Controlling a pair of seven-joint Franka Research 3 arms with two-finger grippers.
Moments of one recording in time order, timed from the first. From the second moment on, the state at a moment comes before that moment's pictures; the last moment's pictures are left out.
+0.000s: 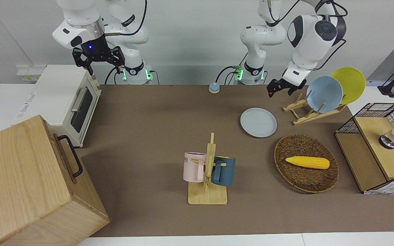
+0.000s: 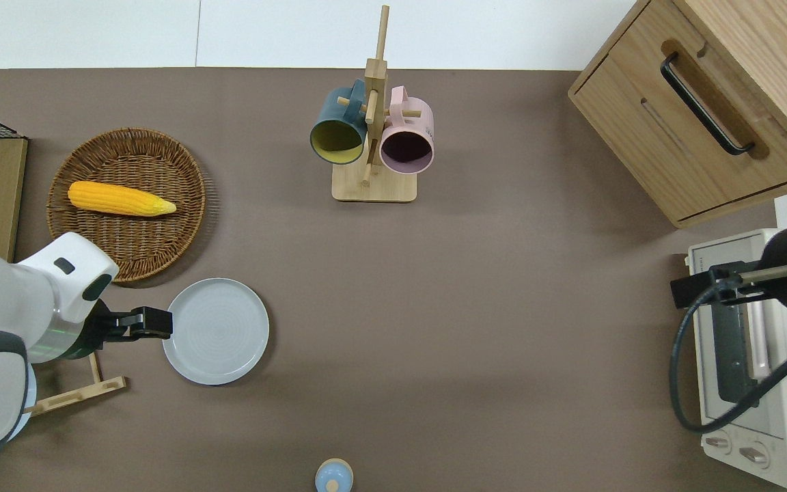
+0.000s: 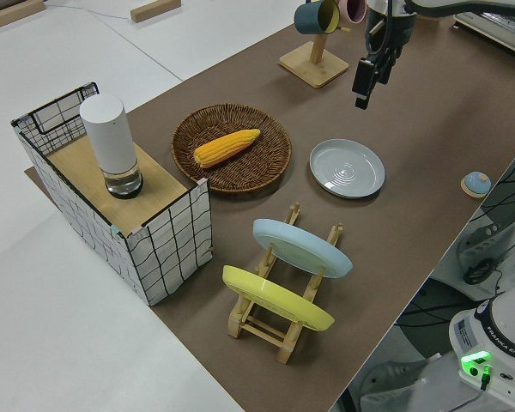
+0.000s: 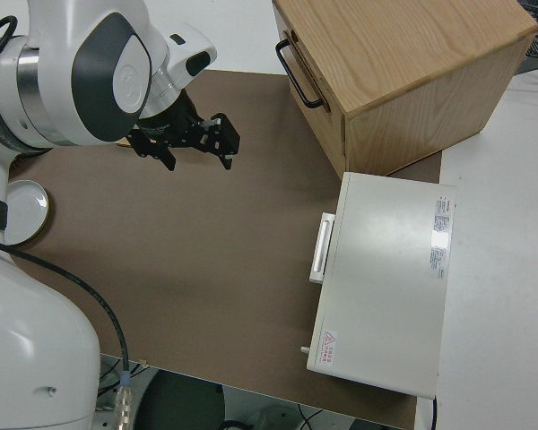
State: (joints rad) left arm -0.02 -0.20 -0.06 -2.12 -0.06 1.79 -0.17; right arm -0.06 -0.06 0.16 -1.54 -0.04 1.39 0.01
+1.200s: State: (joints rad) left arm 0.05 -0.01 -0.05 -2.35 -0.06 2.20 -0.03; right arm -0.06 -0.06 0.16 -1.54 -0.04 1.39 0.01
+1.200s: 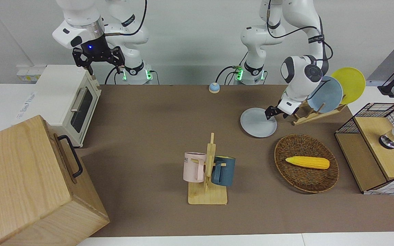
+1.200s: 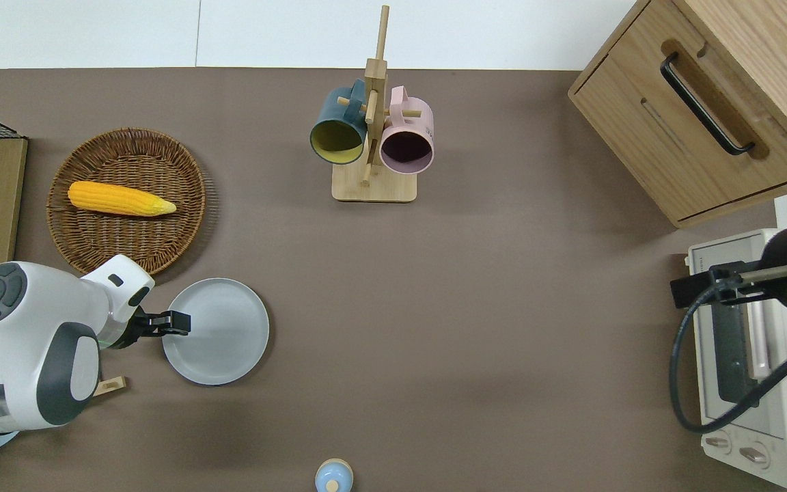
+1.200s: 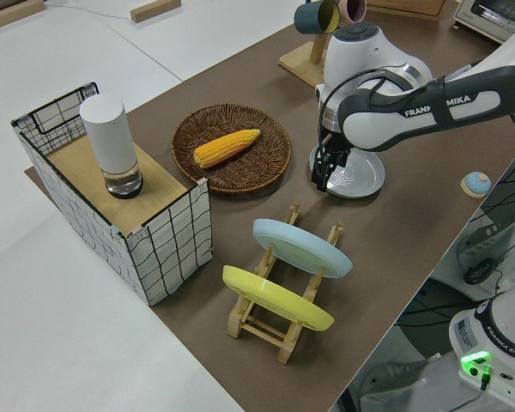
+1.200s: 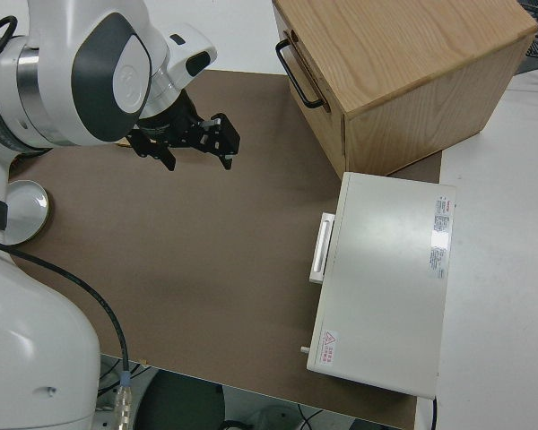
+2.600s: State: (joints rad) left arm -0.04 0.04 -0.09 -2.35 -0.19 2.21 -0.05; right arm -0.06 -0.06 0.16 -1.54 -0.04 1.39 0.01
